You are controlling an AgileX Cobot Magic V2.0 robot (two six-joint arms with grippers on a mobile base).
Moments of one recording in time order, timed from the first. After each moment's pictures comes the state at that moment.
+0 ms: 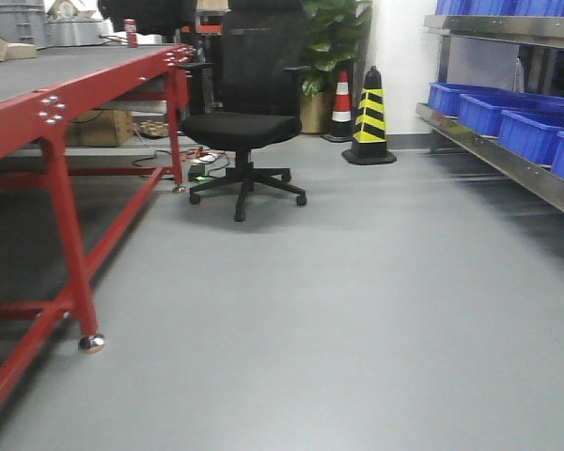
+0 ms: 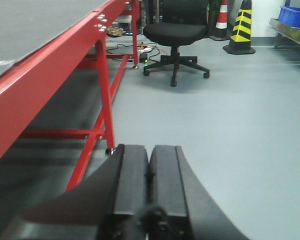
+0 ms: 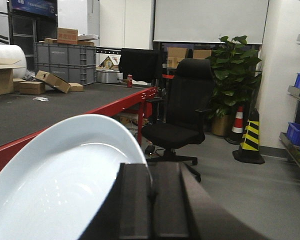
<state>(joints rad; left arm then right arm) 0.03 -0.02 0.03 -0.19 0.17 0.25 0.43 0.37 -0.73 -0.36 0.26 0.33</state>
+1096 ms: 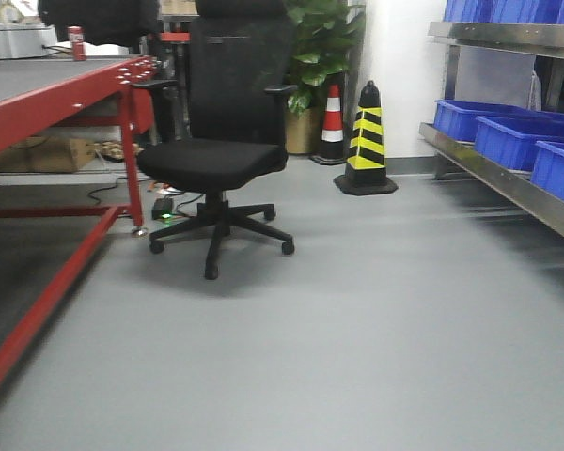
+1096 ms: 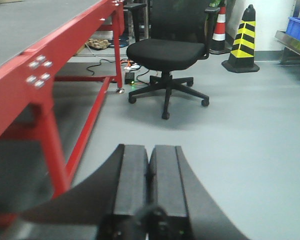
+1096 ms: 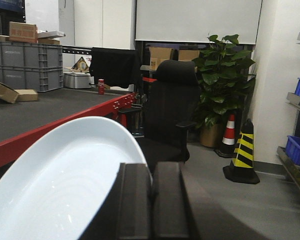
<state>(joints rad) 0.03 -0.02 0.03 -0.19 0.17 0.25 0.43 0.37 -0.73 -0.36 0.26 0.33</state>
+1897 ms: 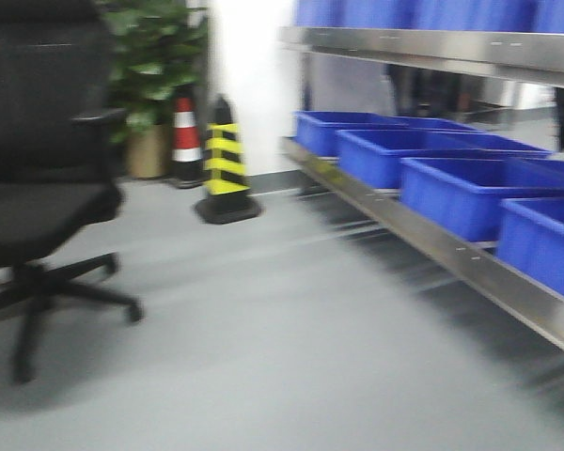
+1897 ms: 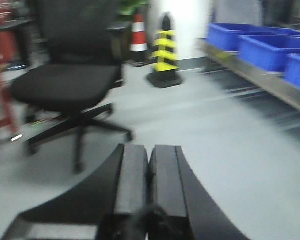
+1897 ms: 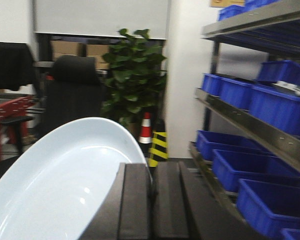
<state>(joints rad) 0.03 -0.02 0.03 -0.19 0.17 0.25 0.43 0.37 -0.73 -0.36 0.26 0.33</state>
